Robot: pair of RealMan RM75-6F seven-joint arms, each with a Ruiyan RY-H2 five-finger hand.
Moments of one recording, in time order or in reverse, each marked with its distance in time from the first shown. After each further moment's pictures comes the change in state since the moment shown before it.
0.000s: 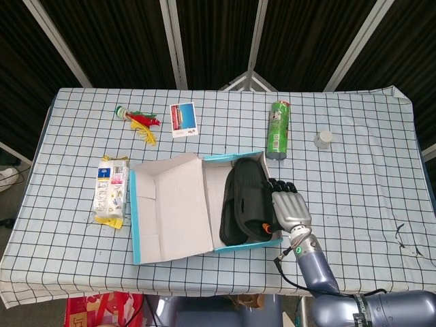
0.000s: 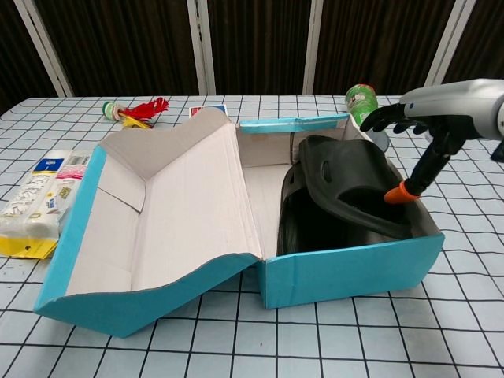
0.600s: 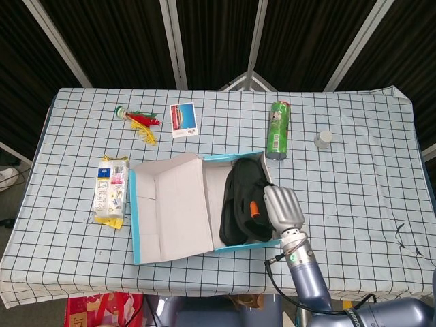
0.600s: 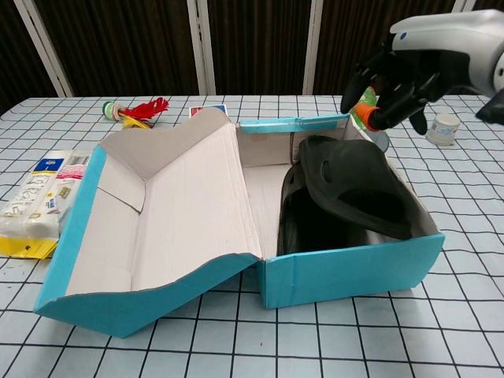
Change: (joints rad) left arm 0.005 0.006 0.002 -0.007 0.007 0.007 -0.012; right arm -0.046 -0.134 0.024 -0.053 -0.263 0.210 0.117
